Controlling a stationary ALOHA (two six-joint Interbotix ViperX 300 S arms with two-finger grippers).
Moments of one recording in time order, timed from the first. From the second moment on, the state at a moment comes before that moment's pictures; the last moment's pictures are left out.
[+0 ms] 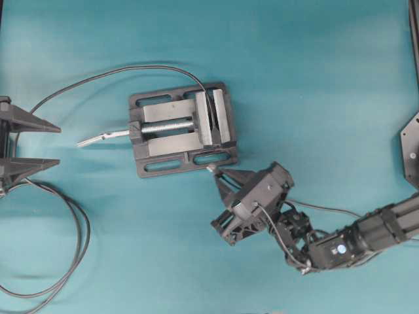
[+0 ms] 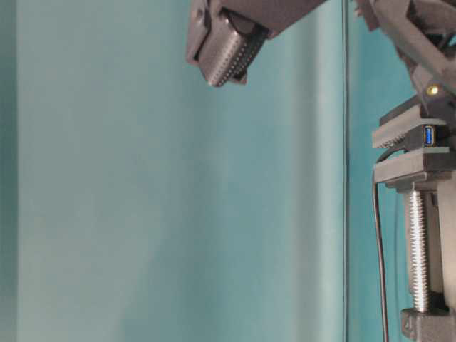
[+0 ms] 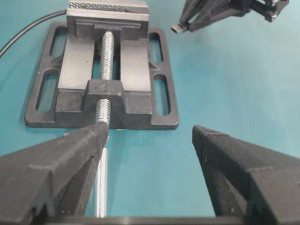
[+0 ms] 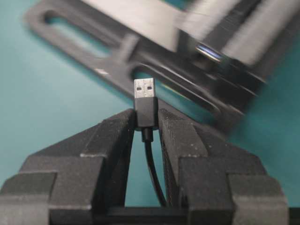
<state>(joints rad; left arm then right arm) 0.02 -1.15 1.58 -0.05 -0.18 -0.05 0.51 0.42 0.48 1.74 -1.17 -0.74</state>
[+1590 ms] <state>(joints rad) 0.02 -1.15 1.59 -0.05 -0.18 -0.05 0.46 0.55 0.13 2.10 -1.44 -0.88</state>
